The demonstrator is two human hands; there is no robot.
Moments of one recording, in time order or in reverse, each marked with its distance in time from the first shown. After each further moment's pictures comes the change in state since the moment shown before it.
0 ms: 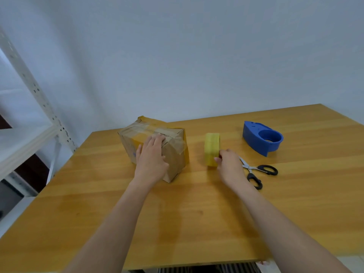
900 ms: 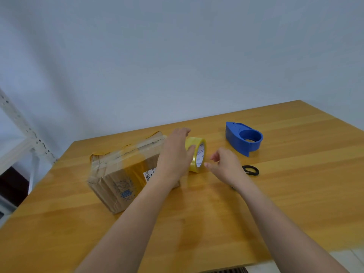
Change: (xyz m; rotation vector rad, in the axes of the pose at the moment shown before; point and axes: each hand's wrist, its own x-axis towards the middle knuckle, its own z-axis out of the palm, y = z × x) left_hand 0.015 0.112 0.021 -0.185 -0.064 0.173; right_hand 0.005 0.034 -0.037 0.162 -0.038 0.081
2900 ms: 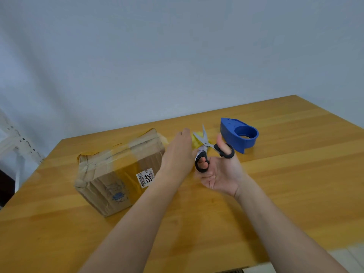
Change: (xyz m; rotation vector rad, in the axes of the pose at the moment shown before) left_hand 0.012 0.005 0.030 0.204 -0.143 -0.020; right_hand -0.004 0.013 0.000 1.656 -0.944 0.342
